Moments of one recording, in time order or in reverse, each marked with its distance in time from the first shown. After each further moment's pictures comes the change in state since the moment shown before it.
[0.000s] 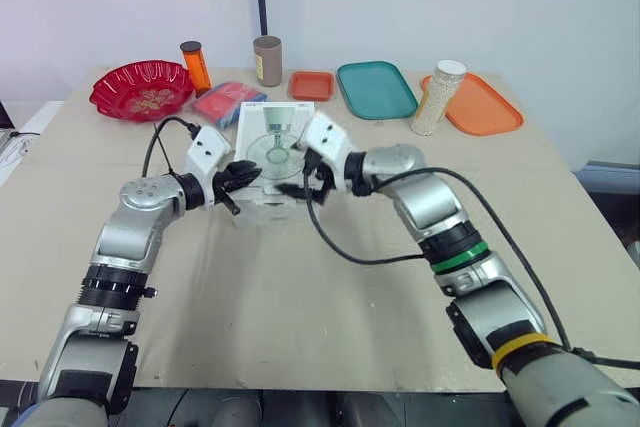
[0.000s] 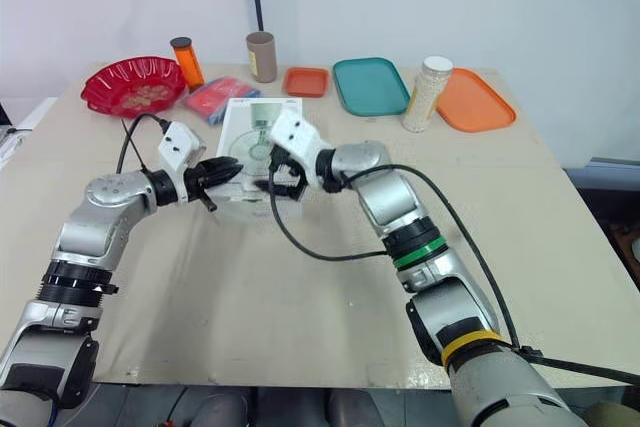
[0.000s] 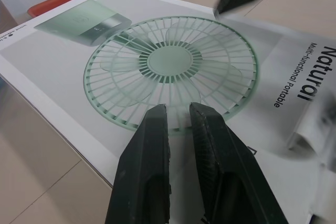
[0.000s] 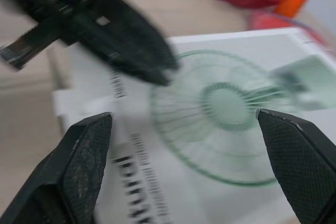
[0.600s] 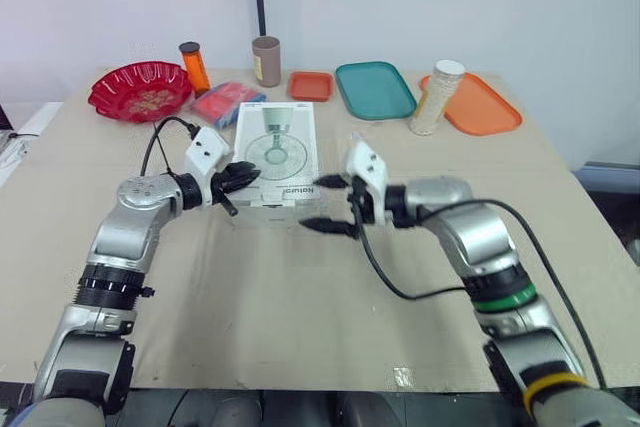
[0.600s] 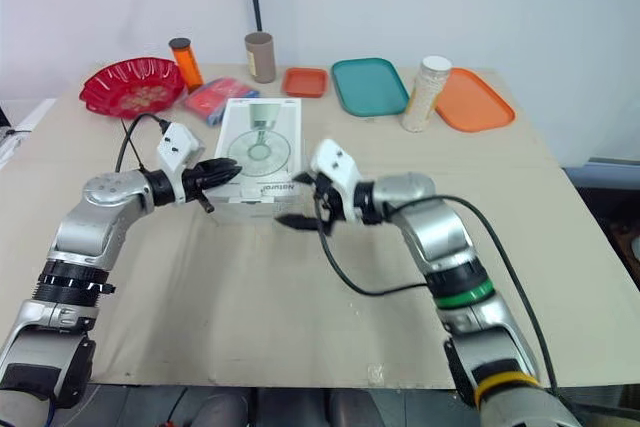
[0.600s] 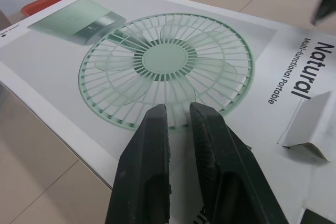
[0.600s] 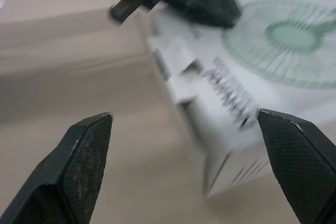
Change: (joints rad) left arm -0.004 0.025 0.009 0.002 0.003 0.012 -0.035; right arm 0.326 -0.190 -0.056 -0.383 0.200 0.168 0.222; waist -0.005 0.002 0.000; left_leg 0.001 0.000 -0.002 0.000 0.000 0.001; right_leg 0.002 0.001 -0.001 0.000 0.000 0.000
